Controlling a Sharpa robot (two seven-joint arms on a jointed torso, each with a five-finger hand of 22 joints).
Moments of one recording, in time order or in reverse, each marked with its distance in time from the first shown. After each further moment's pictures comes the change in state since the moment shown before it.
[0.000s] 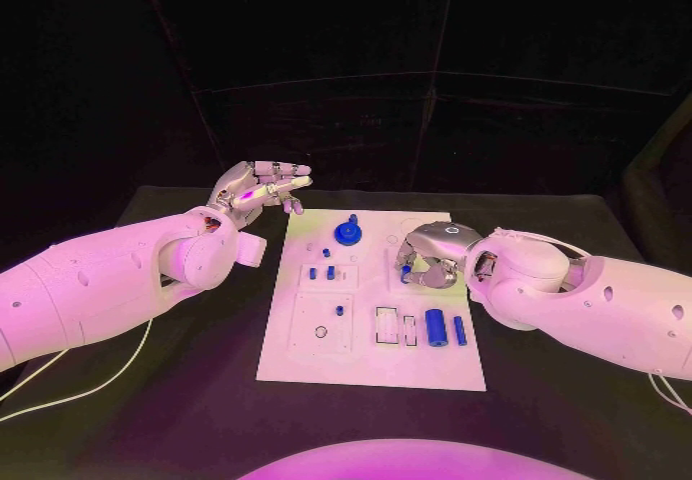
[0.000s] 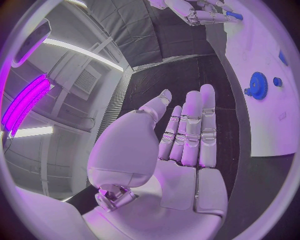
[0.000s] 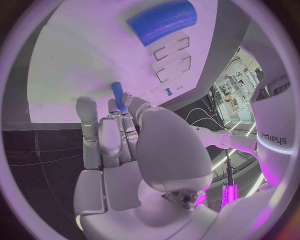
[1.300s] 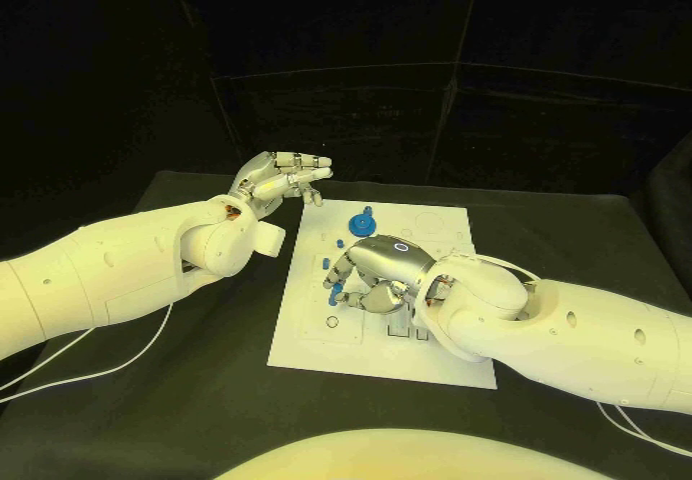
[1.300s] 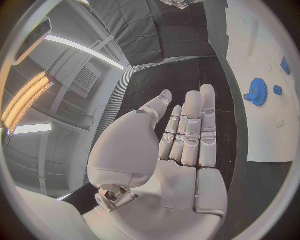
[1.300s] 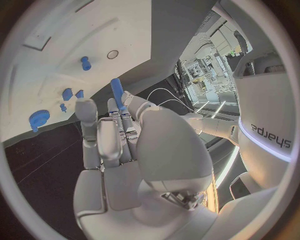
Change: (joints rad) left arm -0.002 0.014 0.000 0.007 0.018 0.007 -0.010; left_hand 0.005 0.005 -0.005 0.000 0.000 0.004 -0.004 0.008 0.002 0.000 0.000 0.008 0.000 -0.004 -0.004 0.000 -0.004 0.000 0.003 -0.003 -0.008 -0.004; right arm -0.075 0.166 0.018 0.095 0.082 -0.128 0.105; right_hand -0.002 -0.009 0.022 -0.016 0.011 0.009 0.003 0.000 0.000 0.008 0.001 -0.004 0.000 0.004 -0.003 0.005 0.008 0.000 0.007 0.000 0.019 0.021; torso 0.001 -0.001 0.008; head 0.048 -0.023
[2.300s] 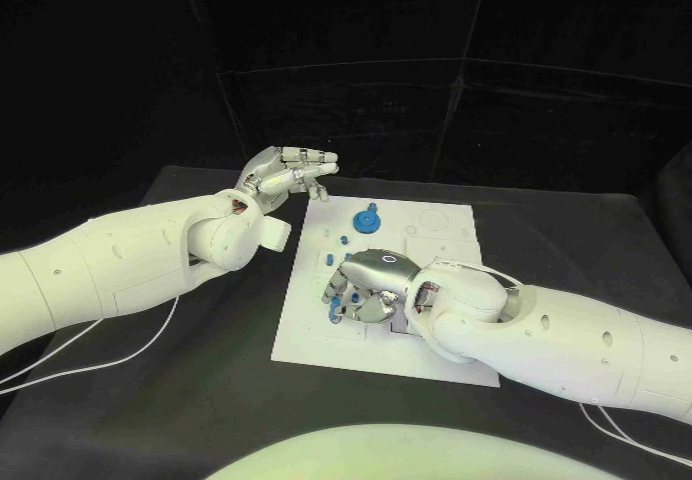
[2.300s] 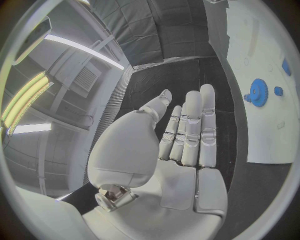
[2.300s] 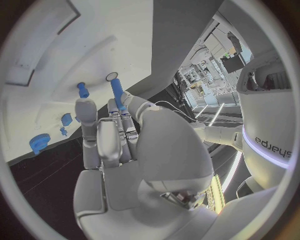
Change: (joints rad) left arm 0.000 0.005 0.000 -0.006 0.005 0.004 -0.001; left_hand 0.000 0.000 -0.006 0.000 0.000 0.000 0.000 0.000 0.000 0.004 -0.004 0.000 0.000 0.000 0.000 0.000 -0.001 0.000 0.000 0.000 0.000 -0.001; right arm -0.034 0.071 -0.005 -0.088 -0.019 0.092 0.013; right_hand 0.000 0.000 0.010 -0.005 0.006 0.000 0.000 0.000 -0.001 0.000 0.000 -0.011 0.000 0.000 0.000 0.004 -0.003 0.000 0.000 0.000 0.000 0.000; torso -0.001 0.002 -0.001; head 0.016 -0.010
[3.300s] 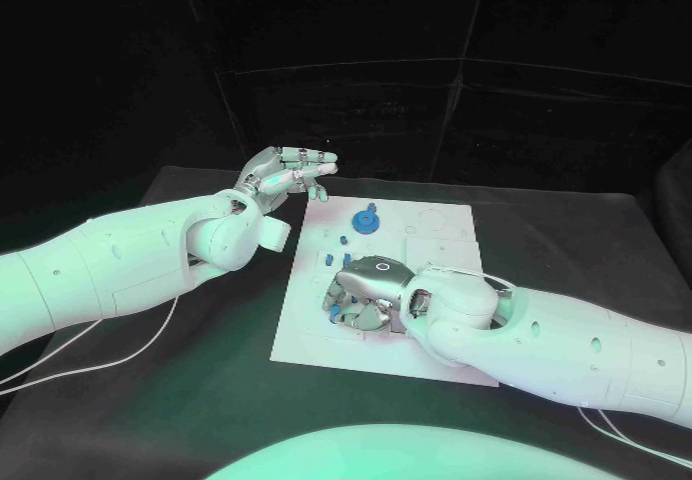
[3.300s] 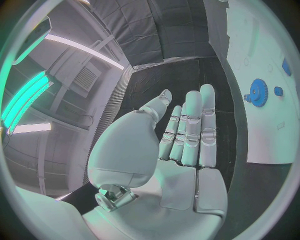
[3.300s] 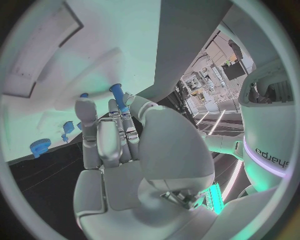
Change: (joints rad) left arm 0.000 0.001 0.000 -0.002 0.001 0.001 -0.002; left_hand 0.000 0.000 0.000 0.000 0.000 0.000 0.000 0.000 0.000 0.000 0.000 0.000 0.000 0.000 0.000 0.000 -0.001 0.000 0.000 0.000 0.000 -0.002; right arm -0.008 0.019 -0.015 -0.016 -0.067 0.034 -0.023; right_hand -0.037 -0.037 0.001 0.005 0.028 -0.007 0.007 -0.014 -0.003 -0.014 0.014 -0.026 0.001 0.000 0.000 0.000 -0.001 0.000 -0.005 0.005 0.000 -0.011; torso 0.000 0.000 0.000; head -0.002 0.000
